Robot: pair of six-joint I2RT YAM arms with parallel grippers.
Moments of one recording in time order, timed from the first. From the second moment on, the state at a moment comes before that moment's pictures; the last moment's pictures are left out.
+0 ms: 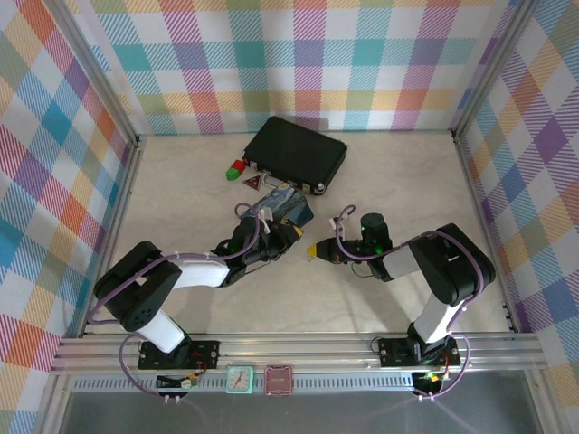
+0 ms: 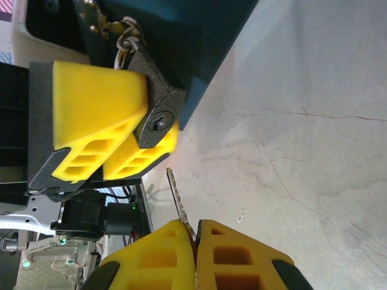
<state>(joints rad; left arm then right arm) -0.69 1.60 0.57 0.66 0.23 -1.27 0.43 1.72 0.45 0.82 -0.95 0.83</state>
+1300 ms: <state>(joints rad) -0.68 1.59 0.55 0.68 0.25 -1.26 0.42 1.72 0.51 0.77 -0.99 0.80</state>
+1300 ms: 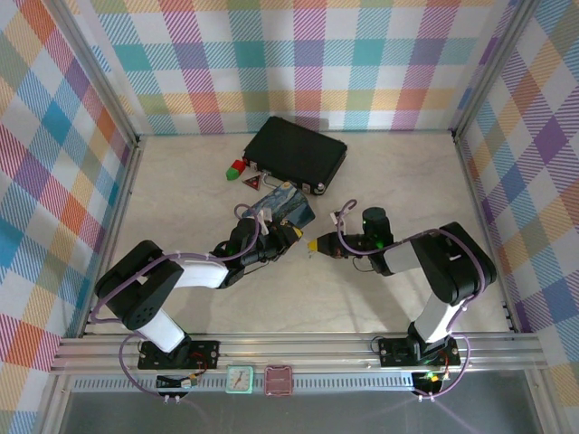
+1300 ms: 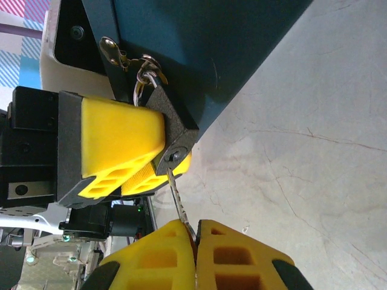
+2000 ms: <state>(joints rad) -0.70 1.58 0.56 0.68 0.24 -1.25 0.43 1.75 0.53 0.81 -0.99 0.85</state>
